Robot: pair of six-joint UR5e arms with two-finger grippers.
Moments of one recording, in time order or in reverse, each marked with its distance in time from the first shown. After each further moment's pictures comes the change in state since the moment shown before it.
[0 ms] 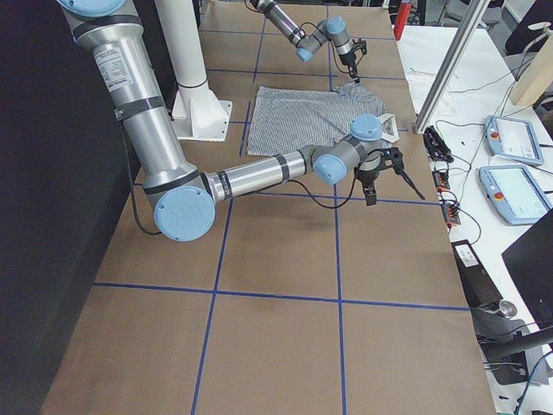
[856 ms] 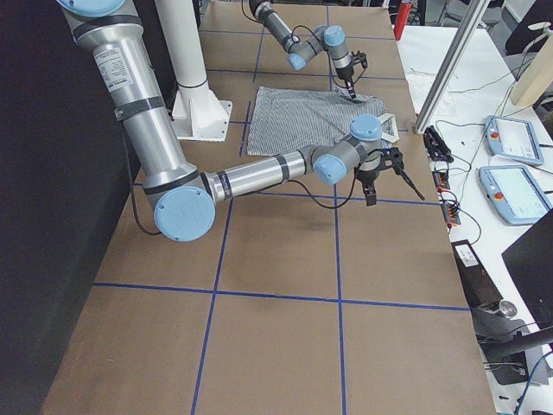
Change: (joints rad) left arm 0.145 -0.264 -0.053 0.416 0.067 -0.222; right arm 0.000 -0.001 -0.001 0.000 -0.003 0.005
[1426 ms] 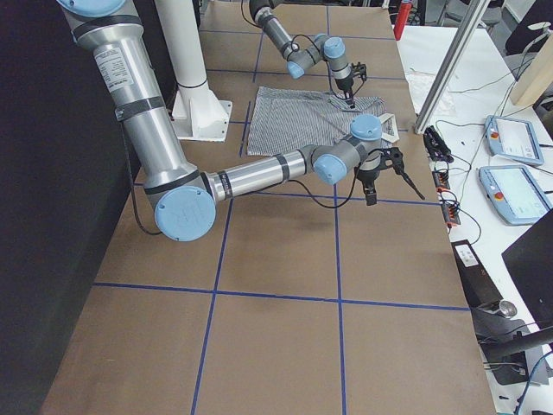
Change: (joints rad) left arm 0.015 -0.036 0.040 0.014 0.025 0.161; right arm -0.002 0.006 0.007 0.000 -0.002 0.012
